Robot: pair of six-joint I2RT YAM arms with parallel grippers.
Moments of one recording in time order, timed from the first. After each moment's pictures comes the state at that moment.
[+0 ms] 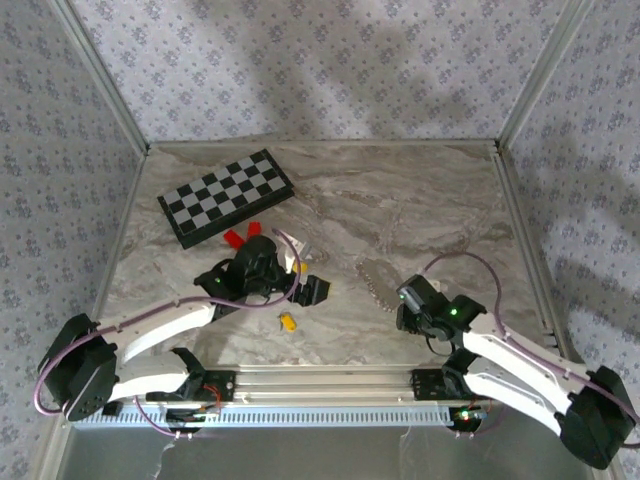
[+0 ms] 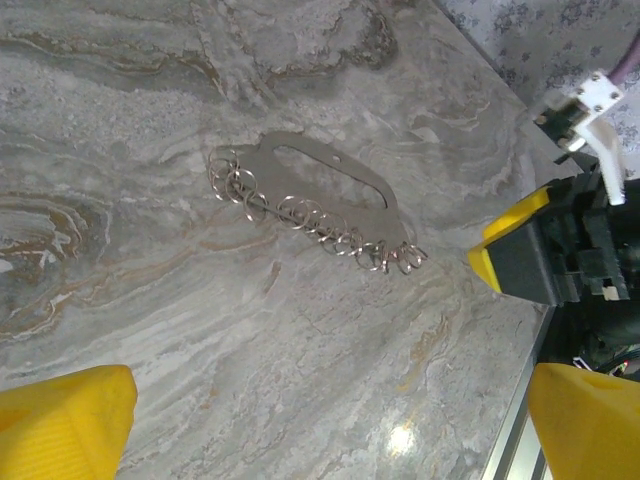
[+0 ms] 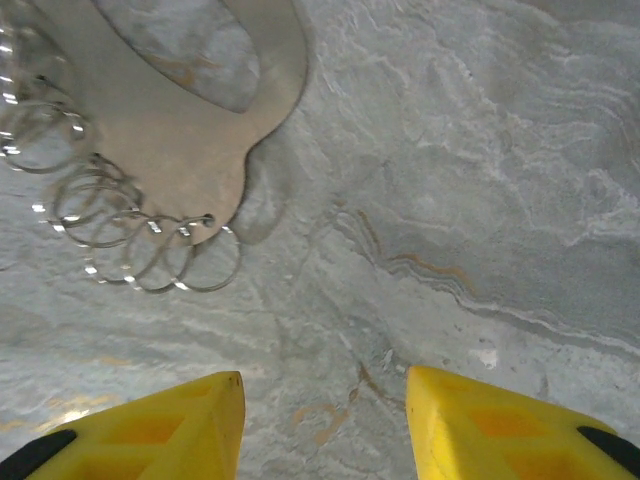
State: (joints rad) left arm -0.82 1.16 0.63 -0.02 0.33 -0.38; right arm 0.73 0.84 0.43 -0.81 0.19 0.79
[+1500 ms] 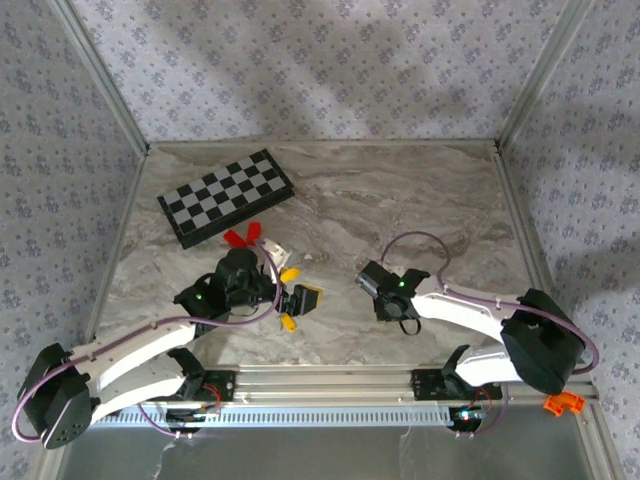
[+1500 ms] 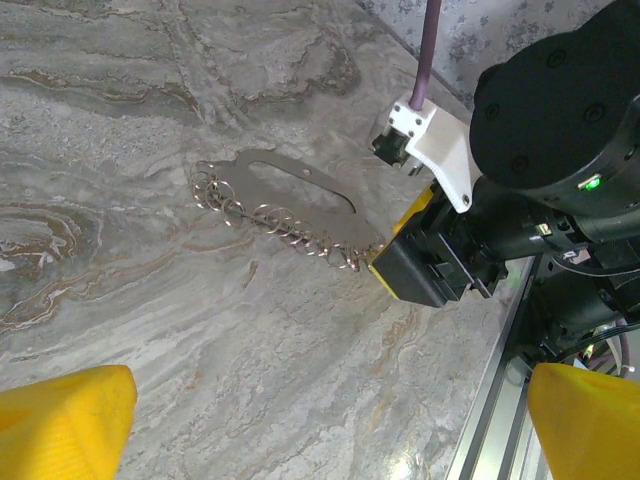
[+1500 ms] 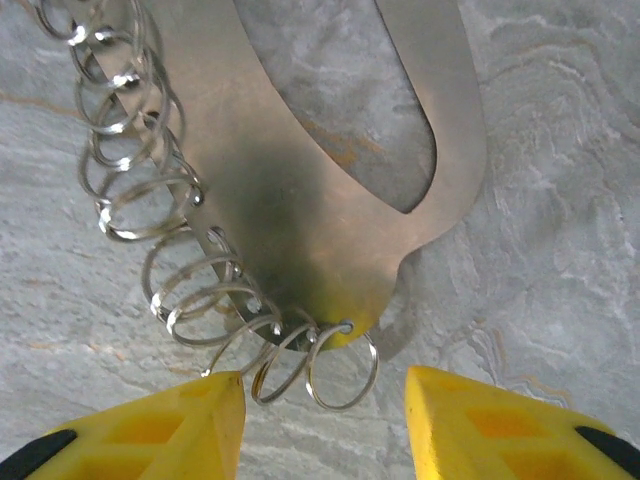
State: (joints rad) left arm -0.82 0.96 0.52 -0.01 0.34 -0.38; right arm 0.86 1.32 0.66 -0.75 0.29 0.72
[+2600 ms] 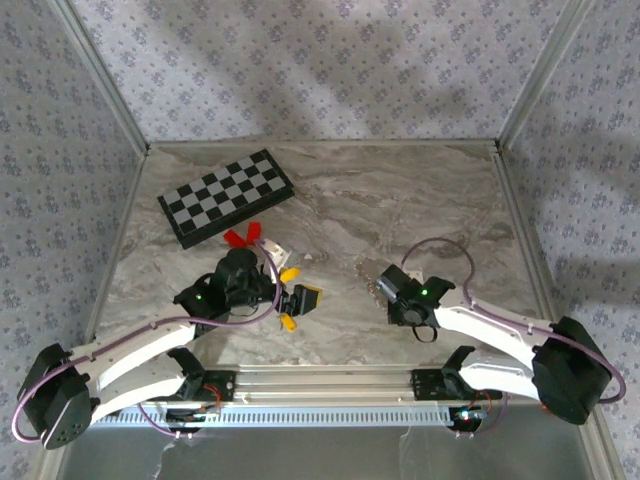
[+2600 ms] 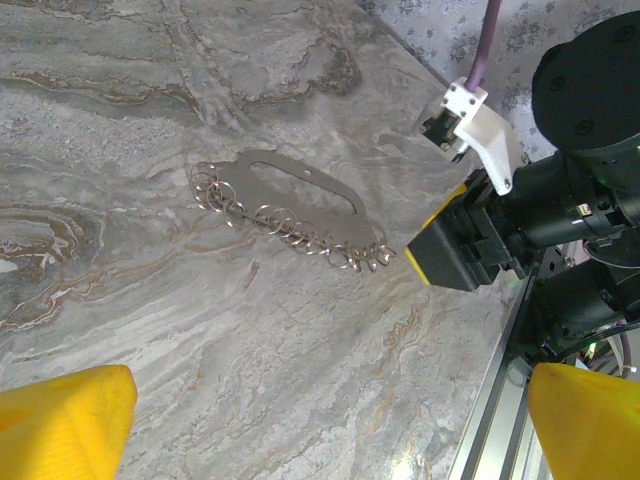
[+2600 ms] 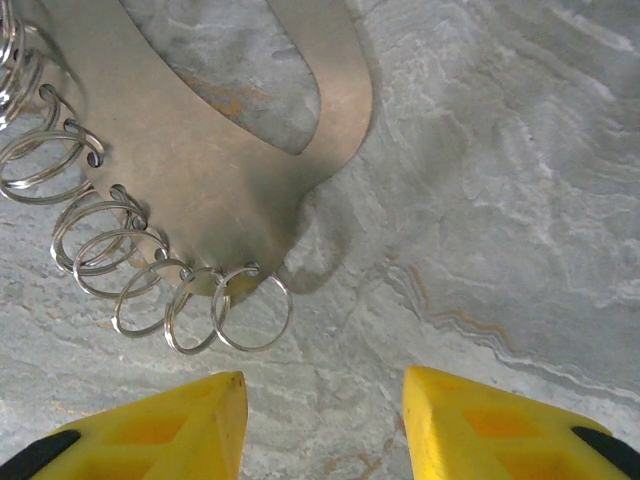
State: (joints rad) left arm -0.82 0.96 0.52 -0.01 0.34 -0.38; right arm 0.79 1.14 0.56 -0.78 0.25 0.77
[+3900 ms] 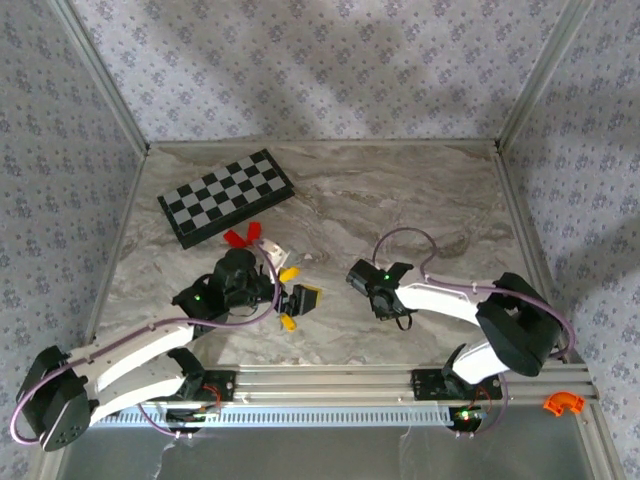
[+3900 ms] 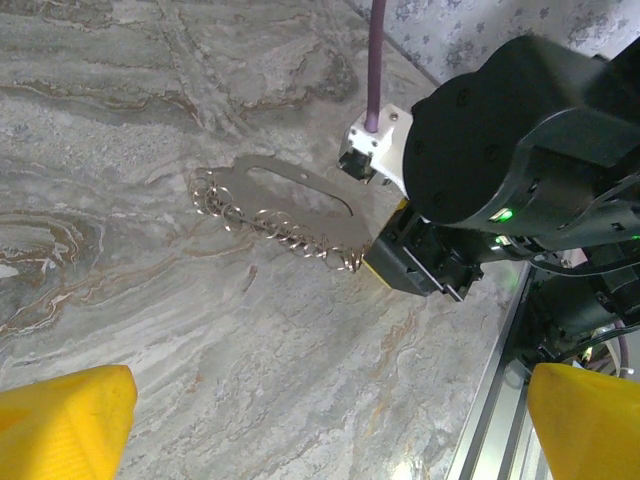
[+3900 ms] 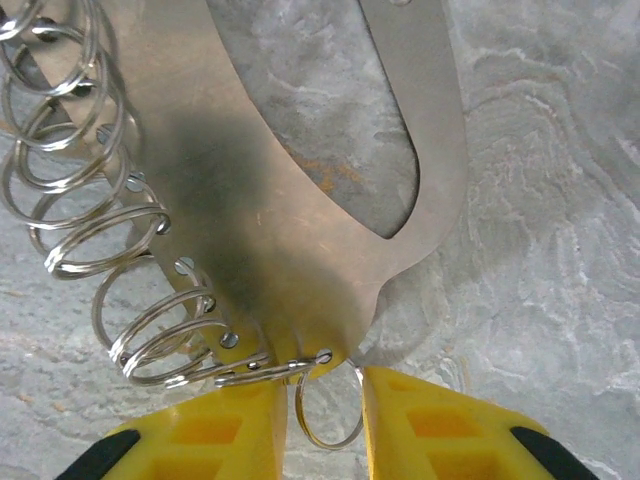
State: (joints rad) left arm -0.82 0.93 0.52 -0.01 0.34 -0.38; right arm 0.86 1.47 0.74 -0.81 0.37 0.68
